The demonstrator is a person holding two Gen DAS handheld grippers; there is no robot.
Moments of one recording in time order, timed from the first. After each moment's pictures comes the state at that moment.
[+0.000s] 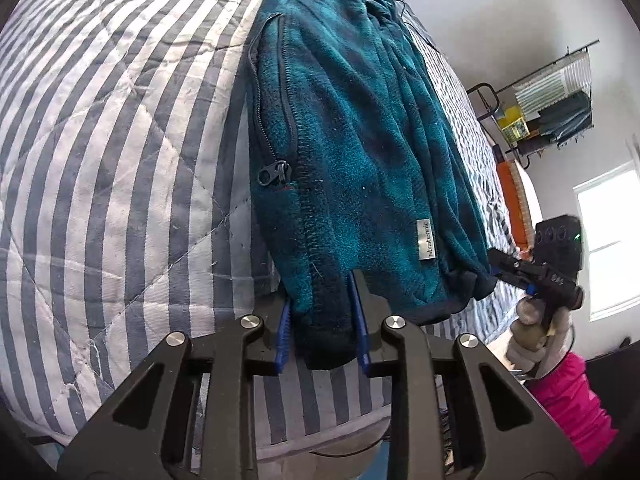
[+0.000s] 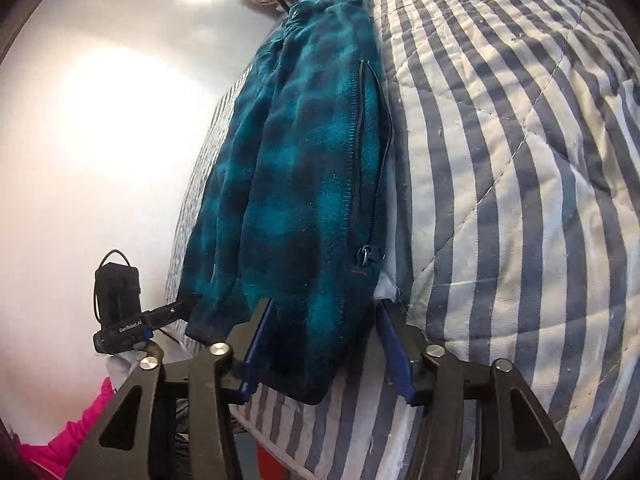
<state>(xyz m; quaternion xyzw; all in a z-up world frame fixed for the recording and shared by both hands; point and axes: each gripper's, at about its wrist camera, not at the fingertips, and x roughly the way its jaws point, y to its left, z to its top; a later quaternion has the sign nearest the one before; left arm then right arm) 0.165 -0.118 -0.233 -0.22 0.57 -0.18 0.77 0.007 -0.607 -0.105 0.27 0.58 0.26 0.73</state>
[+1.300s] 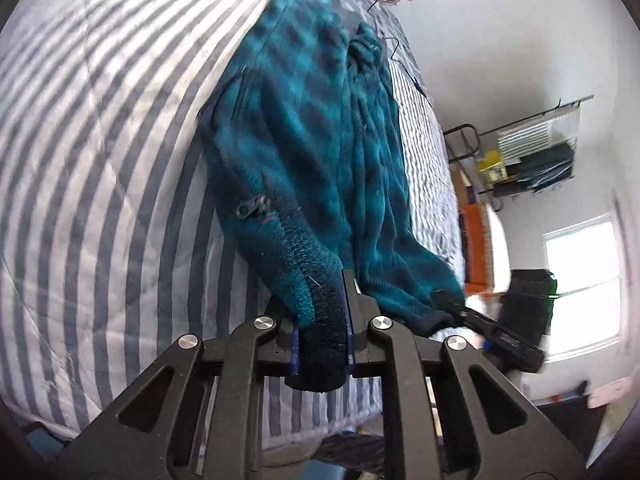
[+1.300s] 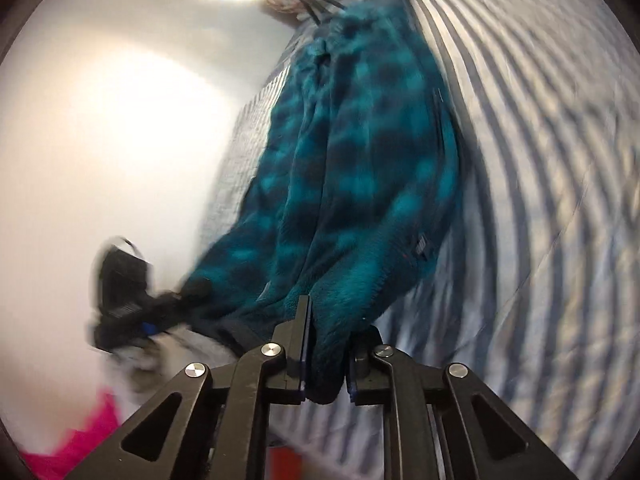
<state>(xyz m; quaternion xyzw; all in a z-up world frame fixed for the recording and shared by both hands) 0.209 -0.135 -0.178 -0.30 0.54 -0.18 0.77 0.031 -0.546 -0.051 0.22 0.55 0.26 0.76</state>
